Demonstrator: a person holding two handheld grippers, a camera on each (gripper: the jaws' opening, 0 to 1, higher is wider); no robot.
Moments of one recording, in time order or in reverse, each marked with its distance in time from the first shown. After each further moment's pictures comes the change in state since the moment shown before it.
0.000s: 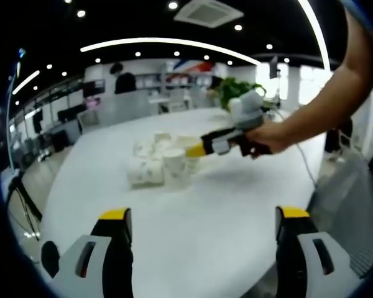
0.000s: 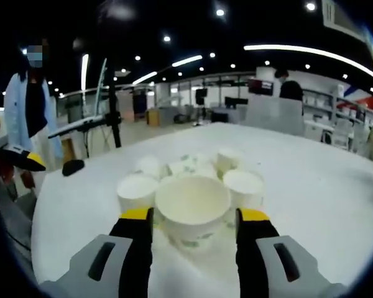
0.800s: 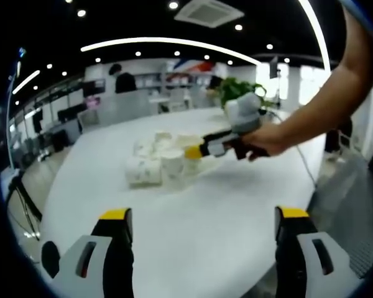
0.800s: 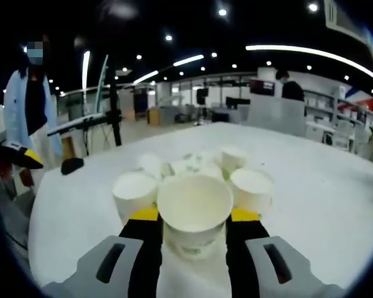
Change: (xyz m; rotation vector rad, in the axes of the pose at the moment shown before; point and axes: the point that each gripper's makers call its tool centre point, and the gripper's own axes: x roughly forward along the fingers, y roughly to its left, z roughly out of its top) left arm 0.000 0.001 -0.002 0.002 0.000 -0.004; right arm 0.005 0.007 -0.001 -0.012 -0.006 0.001
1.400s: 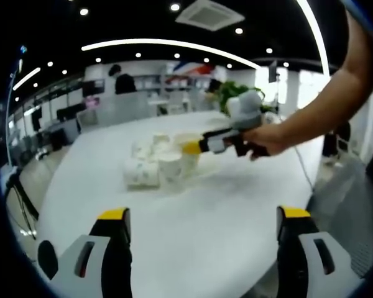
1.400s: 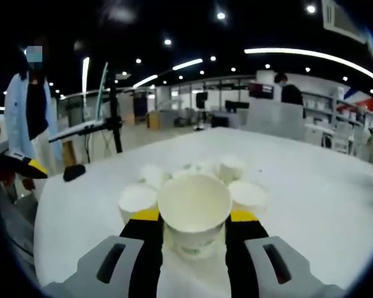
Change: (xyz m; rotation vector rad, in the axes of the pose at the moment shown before) left arm 0.000 -0.002 0.004 -0.019 -0.023 -0.017; right arm -0.009 -0.002 0.022 0.005 -0.027 0.002
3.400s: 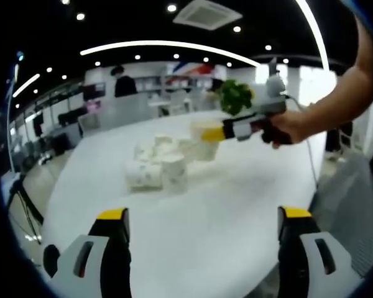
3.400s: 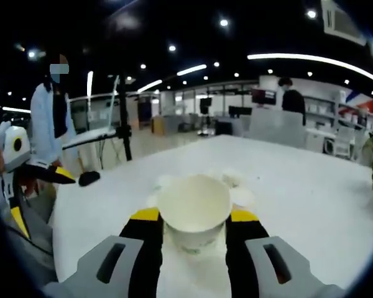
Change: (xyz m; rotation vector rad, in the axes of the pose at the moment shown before) left arm 0.000 0.001 0.001 0.038 0.008 0.024; right arm -0.053 0.016 0.016 0.000 -0.031 0.026
